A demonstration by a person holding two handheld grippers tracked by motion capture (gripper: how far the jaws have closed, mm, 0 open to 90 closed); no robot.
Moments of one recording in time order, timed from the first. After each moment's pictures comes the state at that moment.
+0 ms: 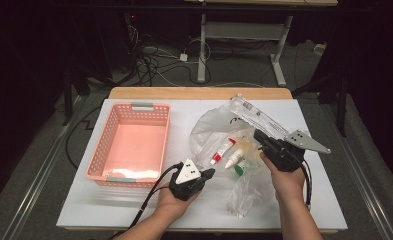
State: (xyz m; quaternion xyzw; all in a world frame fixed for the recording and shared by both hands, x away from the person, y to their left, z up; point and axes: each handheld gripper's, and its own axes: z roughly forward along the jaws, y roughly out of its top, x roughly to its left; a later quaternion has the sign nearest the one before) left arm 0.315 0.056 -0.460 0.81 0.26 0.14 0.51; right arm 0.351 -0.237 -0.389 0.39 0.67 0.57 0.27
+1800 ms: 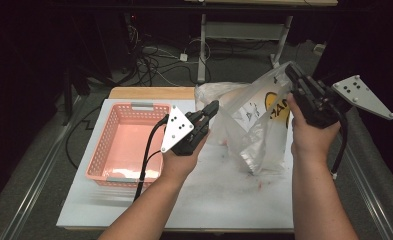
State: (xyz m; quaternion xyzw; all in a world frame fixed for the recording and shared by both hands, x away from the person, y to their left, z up) left arm 0.337 0.055 -0.313 0.63 0.22 0.32 0.67; right arm 0.354 -0.243 -0.237 0.32 0.54 0.66 0.41
